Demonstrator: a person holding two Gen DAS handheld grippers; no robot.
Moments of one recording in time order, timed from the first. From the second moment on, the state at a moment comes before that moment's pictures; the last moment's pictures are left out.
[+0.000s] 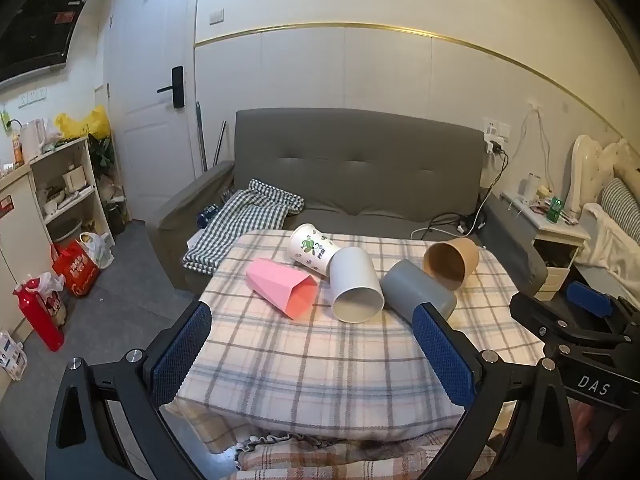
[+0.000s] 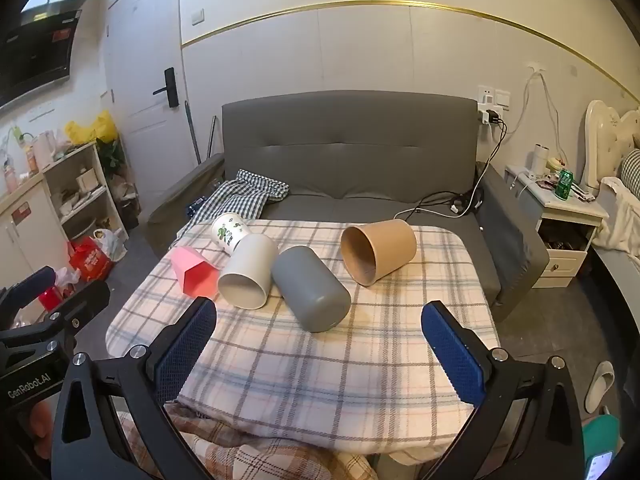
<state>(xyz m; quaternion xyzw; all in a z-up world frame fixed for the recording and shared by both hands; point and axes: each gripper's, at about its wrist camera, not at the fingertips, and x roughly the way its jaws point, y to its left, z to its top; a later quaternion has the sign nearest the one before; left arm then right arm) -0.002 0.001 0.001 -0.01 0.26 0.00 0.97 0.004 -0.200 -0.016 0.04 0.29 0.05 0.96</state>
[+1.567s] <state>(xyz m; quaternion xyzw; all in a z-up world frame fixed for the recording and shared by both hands) 0.002 0.007 -0.013 -0.01 0.28 0.00 0.96 0.007 -0.196 -0.020 0.04 0.30 0.05 0.95</state>
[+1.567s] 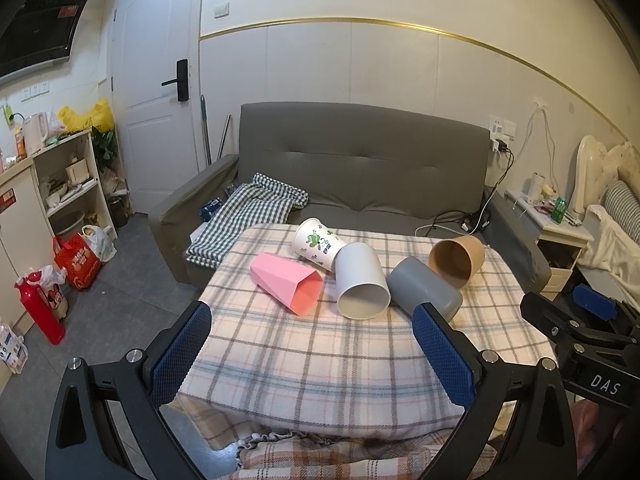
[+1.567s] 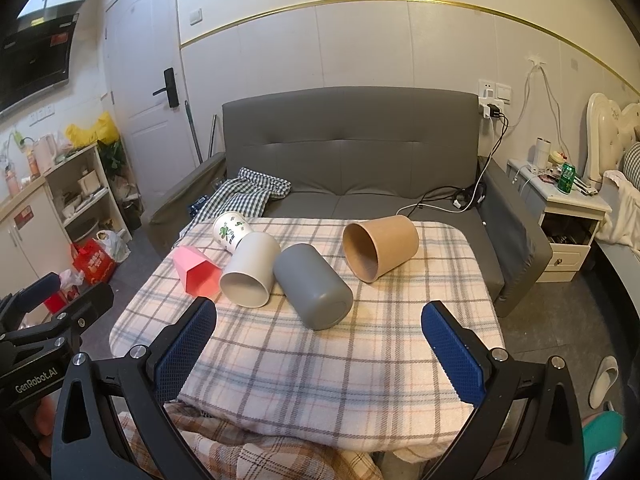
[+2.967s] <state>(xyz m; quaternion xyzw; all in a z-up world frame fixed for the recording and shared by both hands) 0.003 0.008 -0.018 -0.01 0.28 0.01 0.96 0.005 -0.198 -0.023 0.04 0.31 0.05 0.95</state>
